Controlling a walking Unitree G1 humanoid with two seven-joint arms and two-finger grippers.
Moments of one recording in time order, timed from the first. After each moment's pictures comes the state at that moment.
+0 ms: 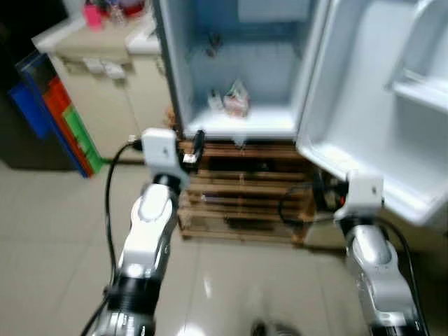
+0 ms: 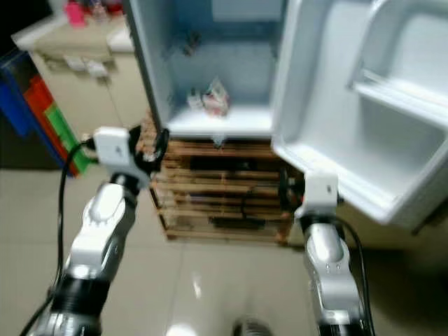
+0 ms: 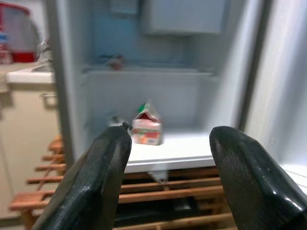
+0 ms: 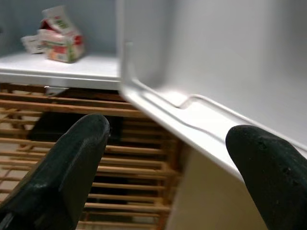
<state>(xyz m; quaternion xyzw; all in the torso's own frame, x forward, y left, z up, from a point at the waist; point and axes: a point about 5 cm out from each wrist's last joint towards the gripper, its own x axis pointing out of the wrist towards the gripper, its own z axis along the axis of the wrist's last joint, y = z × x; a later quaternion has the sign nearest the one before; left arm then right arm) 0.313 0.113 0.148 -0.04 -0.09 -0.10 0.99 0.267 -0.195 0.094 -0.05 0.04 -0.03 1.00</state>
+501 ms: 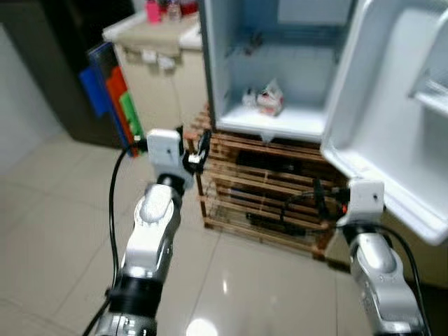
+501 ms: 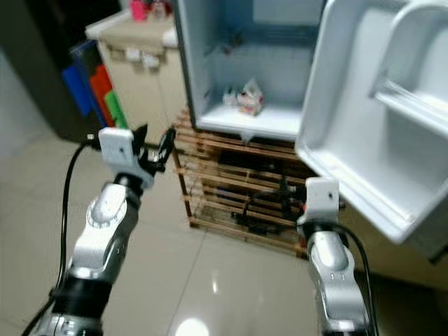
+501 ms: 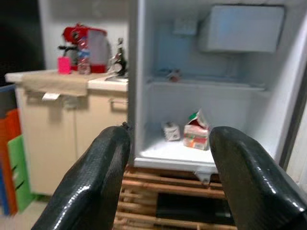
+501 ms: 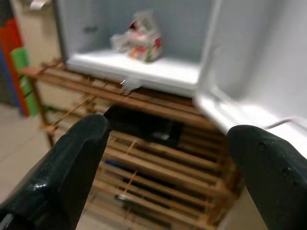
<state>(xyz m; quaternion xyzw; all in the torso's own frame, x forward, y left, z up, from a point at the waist) 0.313 0.110 0.152 -0.05 -0.10 -0.12 0.99 0.259 -0.195 0.087 -0.06 0.06 0.00 1.00</state>
